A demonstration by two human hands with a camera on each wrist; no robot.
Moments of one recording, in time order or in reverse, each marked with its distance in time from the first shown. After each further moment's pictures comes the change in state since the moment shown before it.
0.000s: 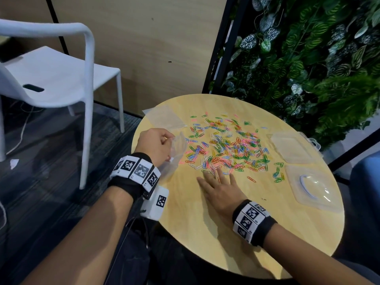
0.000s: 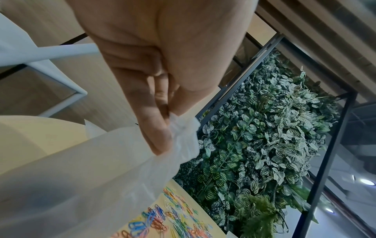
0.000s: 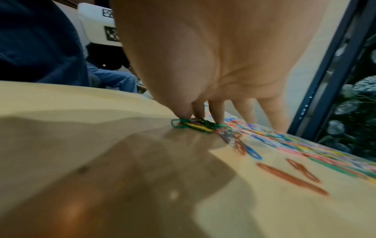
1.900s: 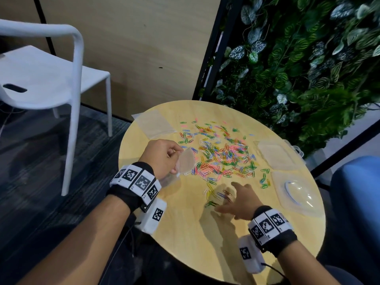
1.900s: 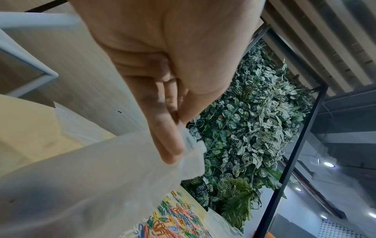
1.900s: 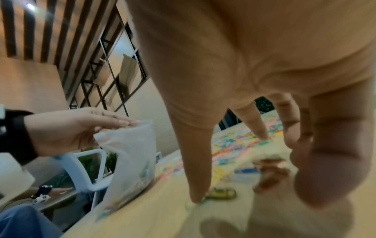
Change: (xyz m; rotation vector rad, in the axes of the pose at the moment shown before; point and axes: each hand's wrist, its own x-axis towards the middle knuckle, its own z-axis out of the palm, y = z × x) left_hand -0.012 0.014 0.023 -0.012 -0.189 0.120; right_hand -0.040 0.050 -0.026 0.735 -0.106 0.629
